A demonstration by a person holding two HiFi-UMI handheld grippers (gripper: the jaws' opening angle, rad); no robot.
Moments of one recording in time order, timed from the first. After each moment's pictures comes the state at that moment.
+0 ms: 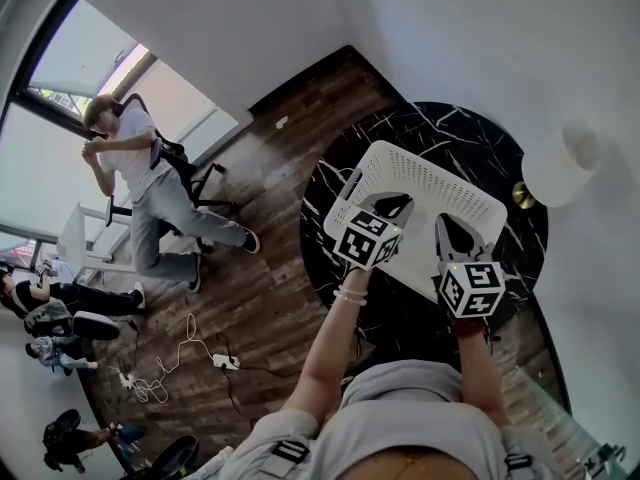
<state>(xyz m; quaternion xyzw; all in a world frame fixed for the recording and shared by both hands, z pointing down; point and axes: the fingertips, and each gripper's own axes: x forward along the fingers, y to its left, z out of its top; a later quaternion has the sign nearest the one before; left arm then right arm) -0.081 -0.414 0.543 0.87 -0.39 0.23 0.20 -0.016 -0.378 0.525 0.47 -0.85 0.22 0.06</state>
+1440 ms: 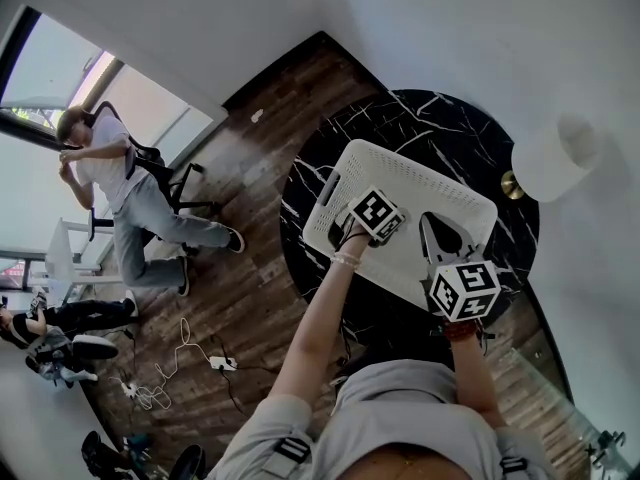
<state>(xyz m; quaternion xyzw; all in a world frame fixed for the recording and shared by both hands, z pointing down) -0.062 -0.414 0.692 0.81 -0.19 0.47 0.29 -0.019 -0.392 0.532 0.46 -0.85 0.25 0.05</state>
